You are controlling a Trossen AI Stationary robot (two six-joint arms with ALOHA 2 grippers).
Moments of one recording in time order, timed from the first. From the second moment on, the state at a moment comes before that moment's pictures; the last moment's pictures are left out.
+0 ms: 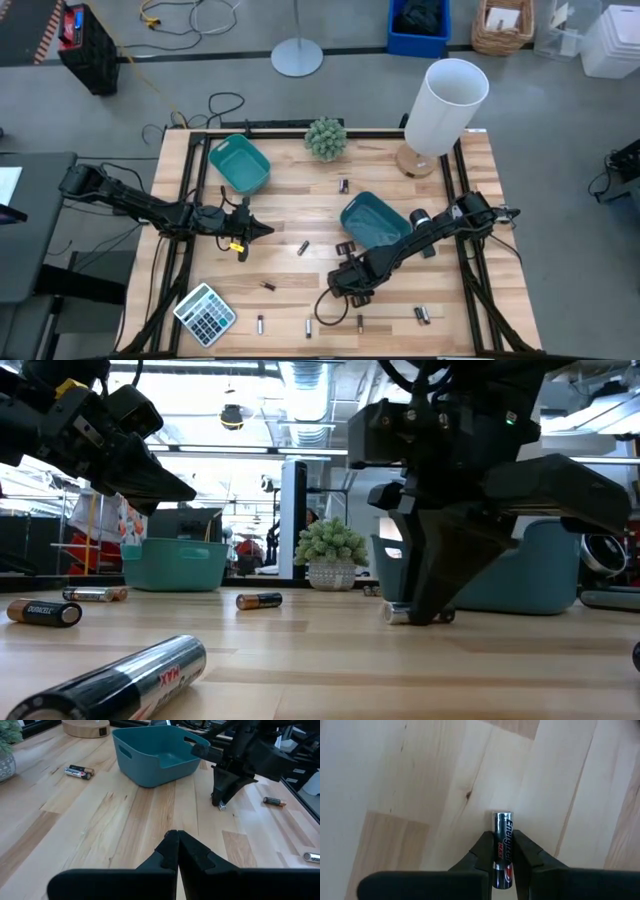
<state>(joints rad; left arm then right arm) -0.20 0.92 0.17 0.45 -0.25 -0.24 0.41 2.02 1.33 -0.56 0.21 0.10</state>
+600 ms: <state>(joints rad) -0.20 0.92 0.17 0.45 -0.25 -0.23 0.41 2.02 1.33 -0.57 0.21 0.09</state>
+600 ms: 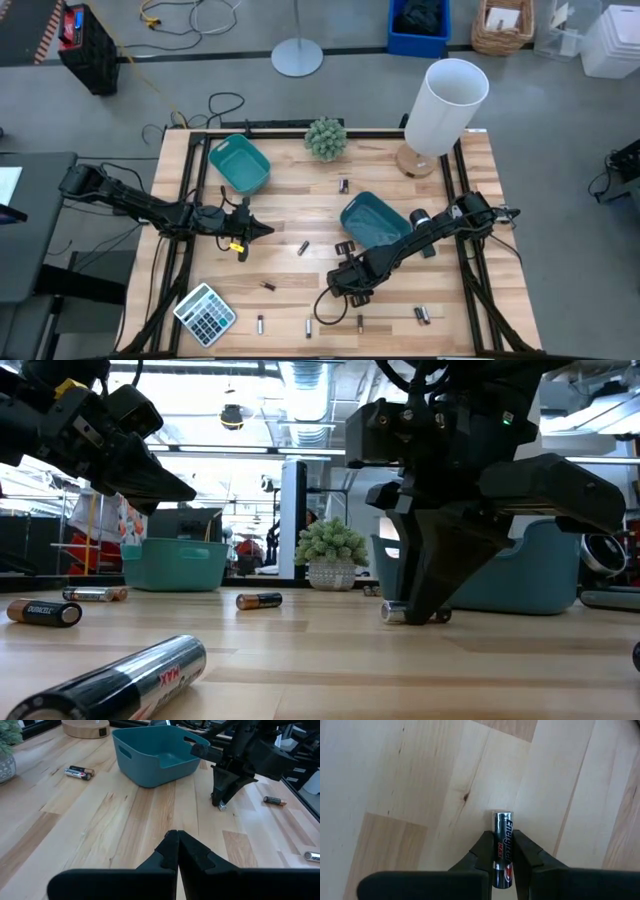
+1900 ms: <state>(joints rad) -0.03 0.92 0.27 0.45 -0.22 -0.16 0.20 1.51 1.16 -0.83 0.42 0.04</state>
